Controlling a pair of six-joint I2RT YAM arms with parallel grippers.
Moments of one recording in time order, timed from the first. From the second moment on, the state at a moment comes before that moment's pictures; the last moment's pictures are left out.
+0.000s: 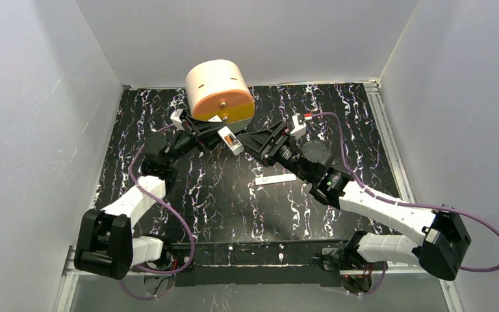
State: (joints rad) left arm -0.22 1.23 0.60 0.83 0.72 -1.93; right arm 0.94 1.15 0.80 0.43 0.04 1.29
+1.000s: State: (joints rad) left arm -0.22 1.21 0.60 0.83 0.73 -1.90; right arm 0.94 1.24 0.80 0.56 -0.04 1.33
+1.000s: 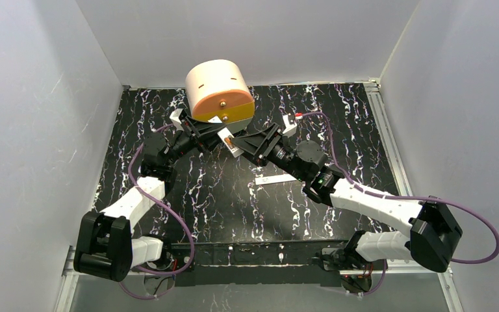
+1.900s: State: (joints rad) left arm -0.23 1.20 0.64 0.83 0.81 -1.74; right arm 0.94 1.25 0.80 0.51 -0.04 1.33
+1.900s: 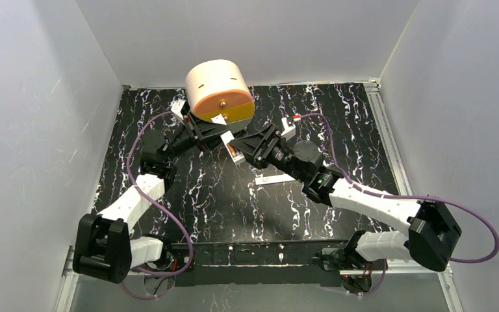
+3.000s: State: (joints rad) left arm -0.23 1.20 0.69 0.78 0.91 -1.52; right arm 0.92 1.23 0.81 0.49 -0.23 1.11
